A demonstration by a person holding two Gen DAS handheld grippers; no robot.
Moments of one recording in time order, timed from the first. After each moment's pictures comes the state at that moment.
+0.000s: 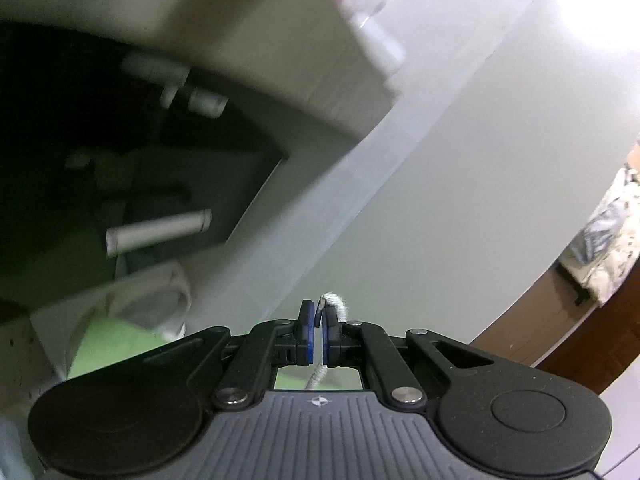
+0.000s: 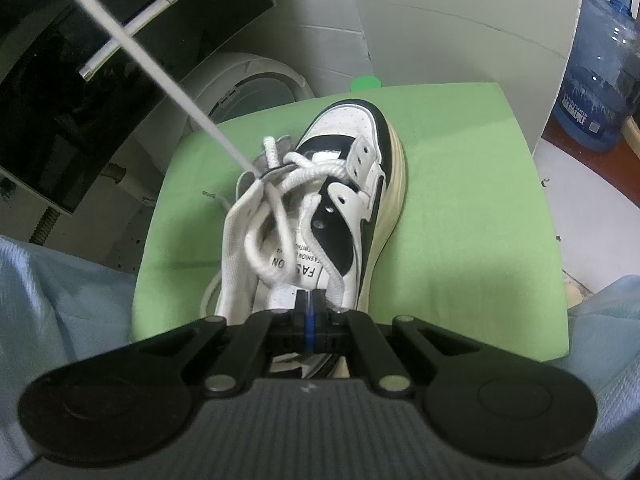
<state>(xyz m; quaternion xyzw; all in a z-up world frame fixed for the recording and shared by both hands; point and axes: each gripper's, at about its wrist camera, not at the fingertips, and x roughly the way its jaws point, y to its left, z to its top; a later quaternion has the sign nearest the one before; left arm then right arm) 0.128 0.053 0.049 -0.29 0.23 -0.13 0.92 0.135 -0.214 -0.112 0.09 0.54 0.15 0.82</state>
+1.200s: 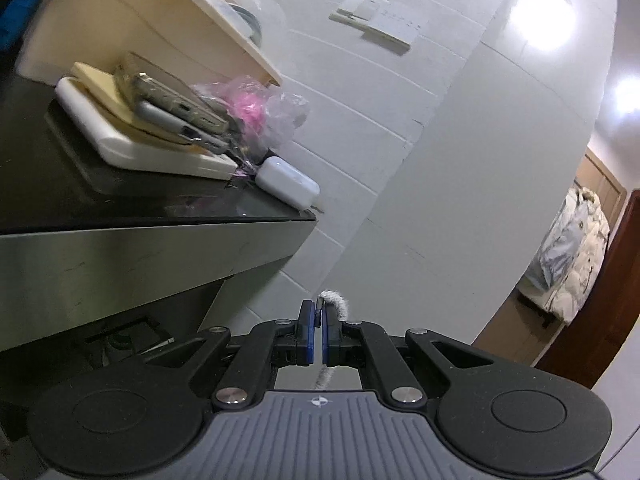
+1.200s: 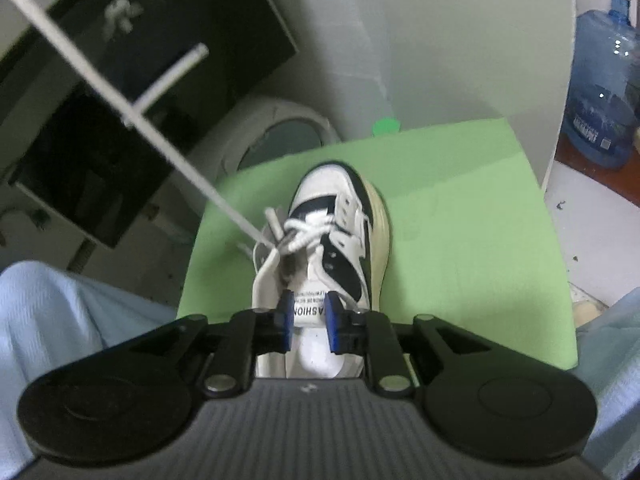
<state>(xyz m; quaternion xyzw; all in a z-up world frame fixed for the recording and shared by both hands) 0.108 0.087 0.154 -0.27 0.15 -0.16 0.94 0.124 -0.225 -0.084 0.13 0.48 0.17 0.85</state>
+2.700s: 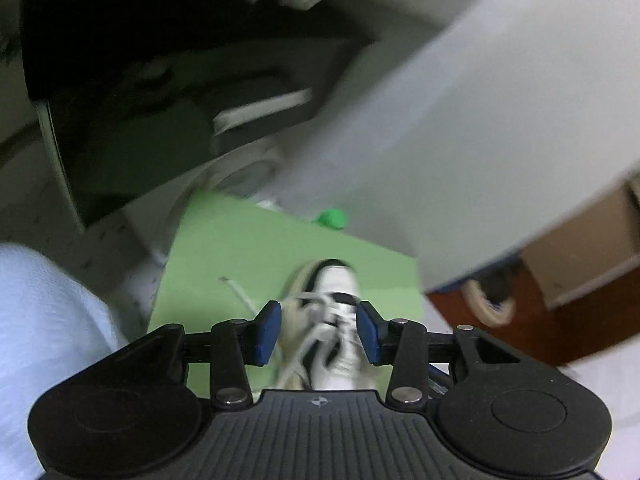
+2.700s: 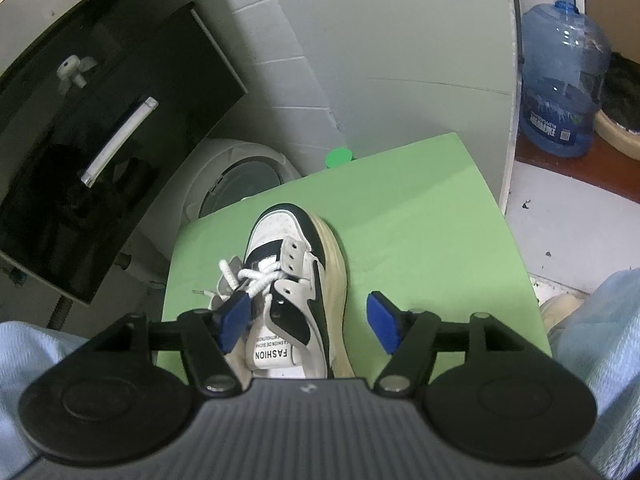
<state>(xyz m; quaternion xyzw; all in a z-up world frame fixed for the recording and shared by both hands) 0.126 0.071 0.016 -0.25 0.49 -0.02 0.84 0.135 -0.246 -0.081 0.18 0.46 0.10 0.86</state>
